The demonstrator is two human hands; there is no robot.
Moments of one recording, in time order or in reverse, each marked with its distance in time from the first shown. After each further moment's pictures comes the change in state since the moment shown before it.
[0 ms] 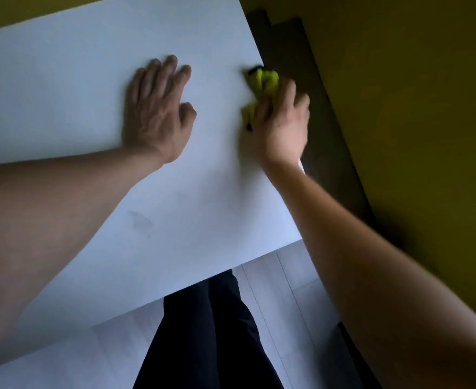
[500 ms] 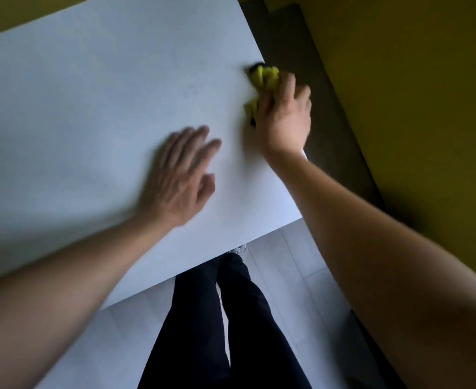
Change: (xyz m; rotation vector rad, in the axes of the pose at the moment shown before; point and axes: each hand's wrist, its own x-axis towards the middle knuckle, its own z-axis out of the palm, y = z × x) left_hand -0.117 0.027 -0.005 -0.039 -0.057 0.315; right_hand -0.016 0.007 -0.009 -0.045 0.015 0.046
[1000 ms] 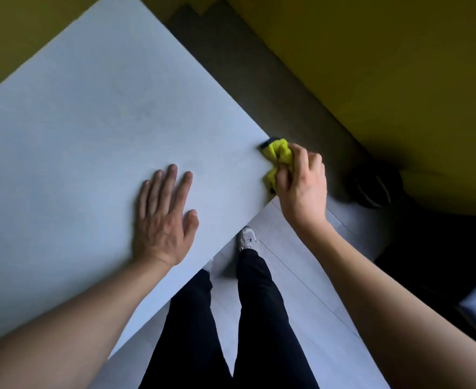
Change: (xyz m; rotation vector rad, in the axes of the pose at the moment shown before) left_hand -0.048 0.004 0.002 0.032 -0.104 0.049; right_hand -0.139 0.097 -0.064 0.007 0.022 0.186
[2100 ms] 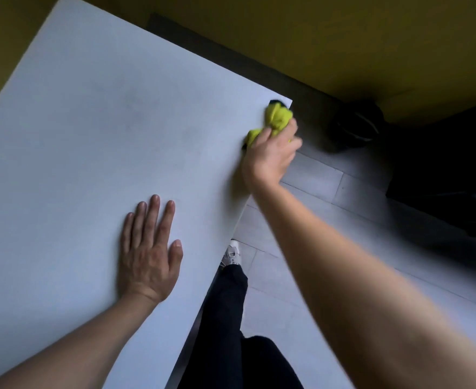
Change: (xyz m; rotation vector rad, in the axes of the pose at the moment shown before) left_hand -0.093 -0.113 -0.005 -0.005 -0.016 0.308; right_hand -0.060 -0.108 0.060 0.402 0.451 0.852
